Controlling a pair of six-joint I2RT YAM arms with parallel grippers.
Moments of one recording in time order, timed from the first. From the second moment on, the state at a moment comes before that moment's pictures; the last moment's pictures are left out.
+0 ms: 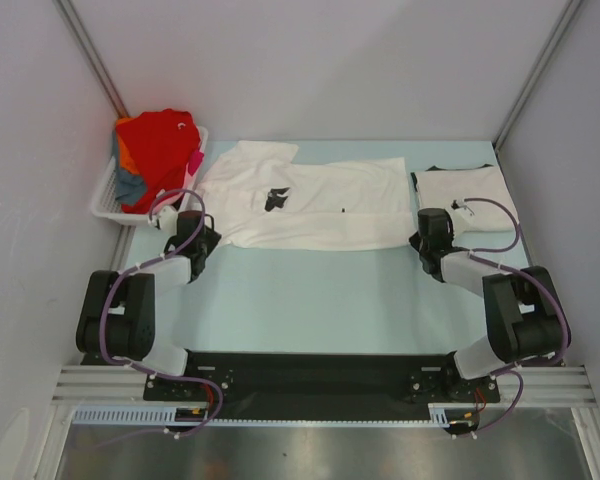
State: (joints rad) left arm -0.09 1.50 0.62 0.22 -0.29 -0.92; right arm 0.19 1.51 0.65 0.19 0.40 0.83
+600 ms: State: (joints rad) left arm -0.09 1.30 0.57 0.21 -0.29 -0.88; right arm 0.20 1.47 0.60 0.17 0.33 0.83
